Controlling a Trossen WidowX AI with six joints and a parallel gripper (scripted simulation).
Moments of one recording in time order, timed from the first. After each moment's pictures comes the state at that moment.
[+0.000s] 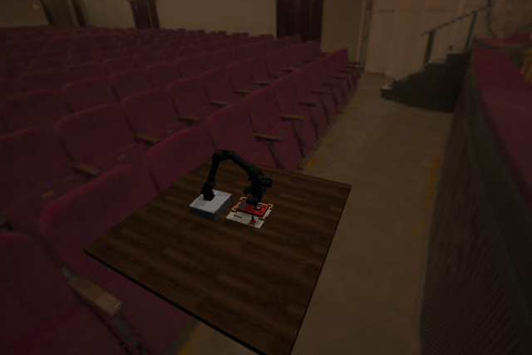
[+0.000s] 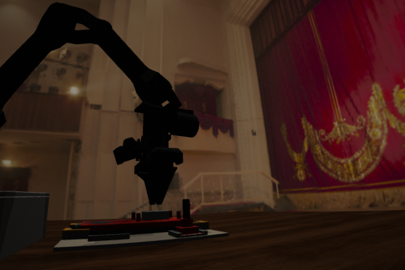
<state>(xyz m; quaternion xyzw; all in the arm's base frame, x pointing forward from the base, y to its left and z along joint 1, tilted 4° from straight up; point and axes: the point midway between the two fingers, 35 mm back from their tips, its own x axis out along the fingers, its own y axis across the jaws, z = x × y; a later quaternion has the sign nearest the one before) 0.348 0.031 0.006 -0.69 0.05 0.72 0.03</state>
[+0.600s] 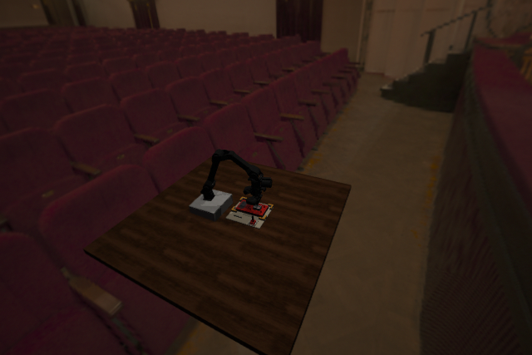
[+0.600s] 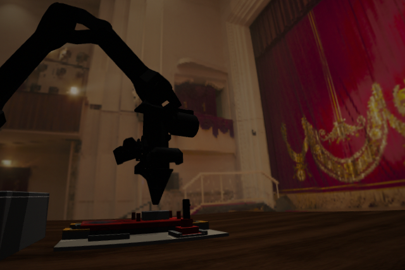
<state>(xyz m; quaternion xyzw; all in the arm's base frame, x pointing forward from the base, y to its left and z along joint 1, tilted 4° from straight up) 0.348 0.031 0.006 -0.69 0.05 0.72 0.03</state>
